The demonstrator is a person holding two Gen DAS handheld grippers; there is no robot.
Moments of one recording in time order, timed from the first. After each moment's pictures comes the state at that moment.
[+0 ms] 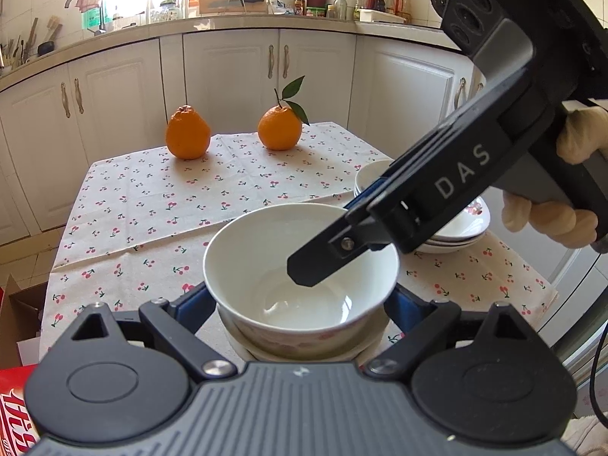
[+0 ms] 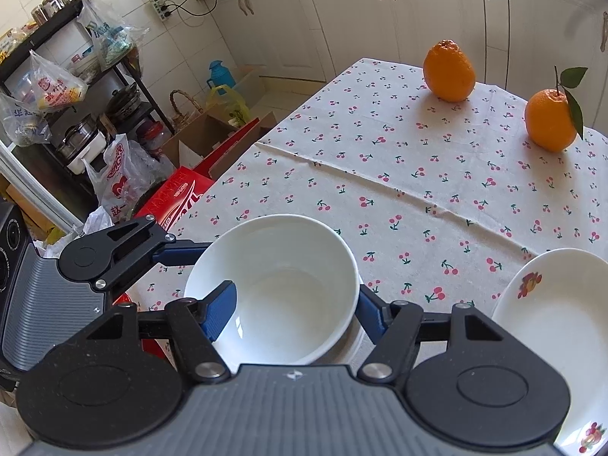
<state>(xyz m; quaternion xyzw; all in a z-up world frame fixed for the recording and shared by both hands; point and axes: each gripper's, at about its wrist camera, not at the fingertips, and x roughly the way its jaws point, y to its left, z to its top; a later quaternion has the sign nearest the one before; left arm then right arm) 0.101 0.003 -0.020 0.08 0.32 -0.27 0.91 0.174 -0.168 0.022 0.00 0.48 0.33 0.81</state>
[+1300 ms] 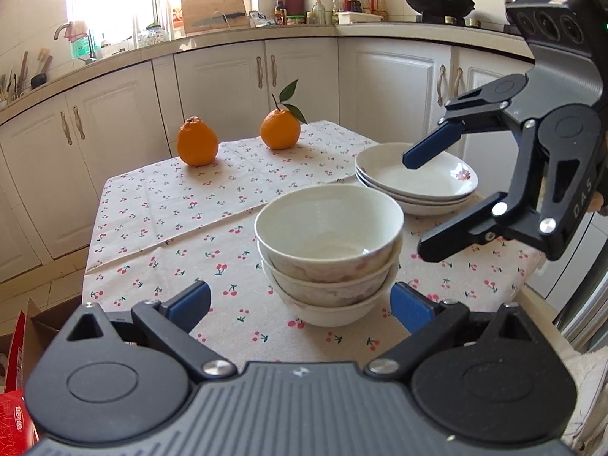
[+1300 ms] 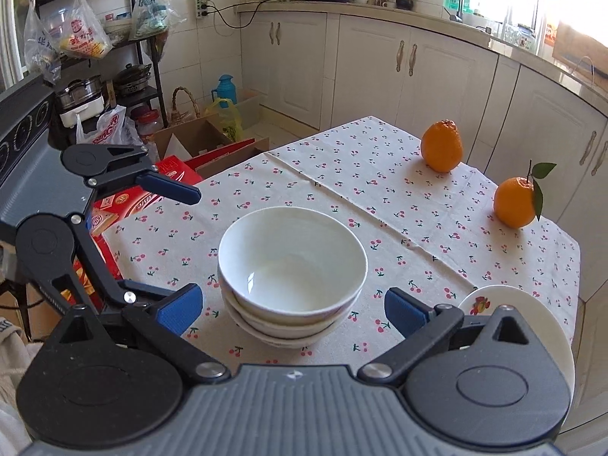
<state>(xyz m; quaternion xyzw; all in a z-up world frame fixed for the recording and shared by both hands) 0.064 0.044 -0.021 0.13 0.29 -0.29 0.90 0.084 -0.170 0.030 -0.14 0.36 0.33 0.86</state>
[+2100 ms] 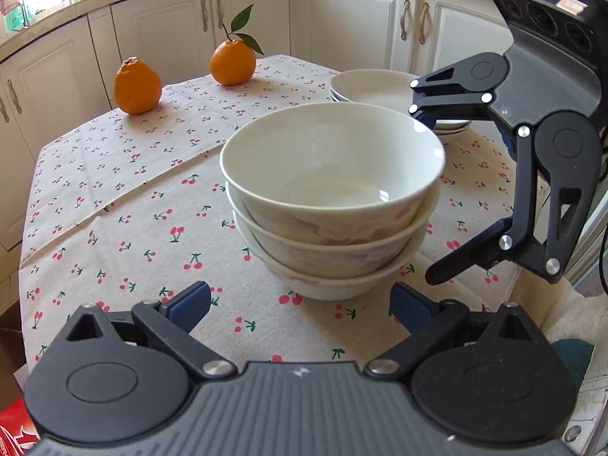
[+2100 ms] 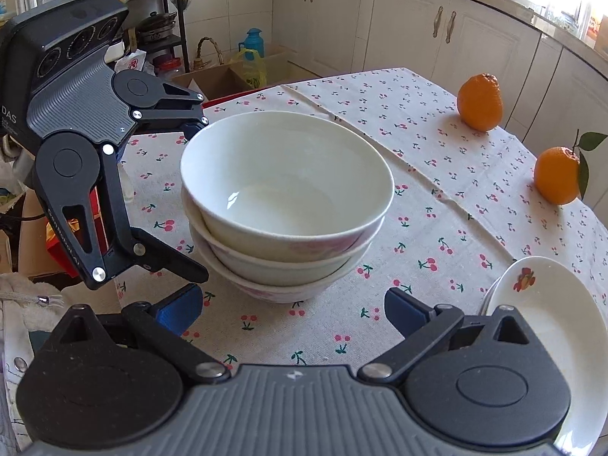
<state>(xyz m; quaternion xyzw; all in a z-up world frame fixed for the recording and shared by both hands) 0.117 0.029 -0.067 0.17 0.37 -0.36 0.84 0.110 -0.164 -0.036 -0.19 0.40 0.37 0.82</state>
